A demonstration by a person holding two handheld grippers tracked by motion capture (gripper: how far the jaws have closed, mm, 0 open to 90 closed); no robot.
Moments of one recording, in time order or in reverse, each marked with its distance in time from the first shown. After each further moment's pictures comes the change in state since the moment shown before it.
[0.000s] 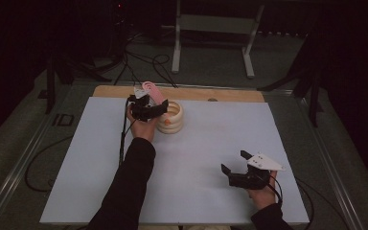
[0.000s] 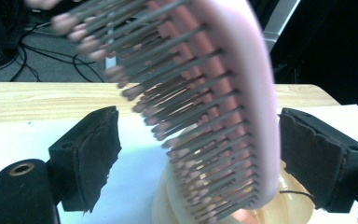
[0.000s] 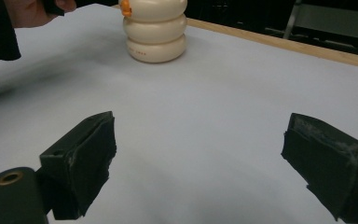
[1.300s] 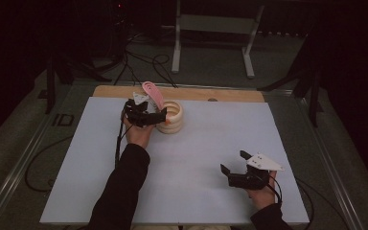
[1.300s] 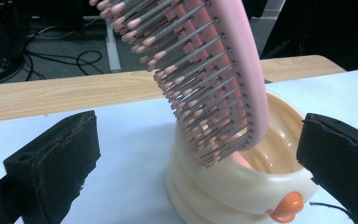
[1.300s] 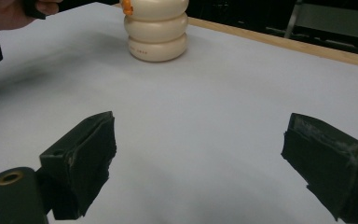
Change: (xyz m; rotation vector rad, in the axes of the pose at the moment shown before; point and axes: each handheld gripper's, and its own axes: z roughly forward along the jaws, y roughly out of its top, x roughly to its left) left arm 0.001 -0.010 -0.019 0.045 0.002 0.116; right arm 0.001 0.000 0.001 0.006 0.001 -0.004
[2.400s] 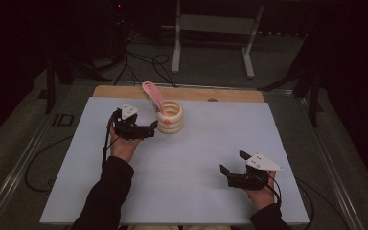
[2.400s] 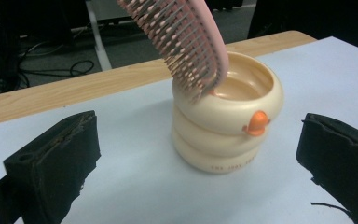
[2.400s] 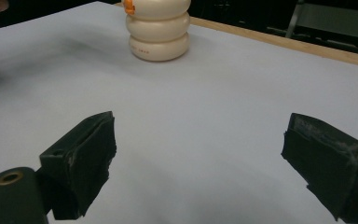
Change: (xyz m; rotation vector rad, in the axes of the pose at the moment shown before) left arm 0.010 -0.021 -0.059 -0.007 -0.061 0.137; right arm 0.002 0.000 0.001 -0.002 0.003 -0.002
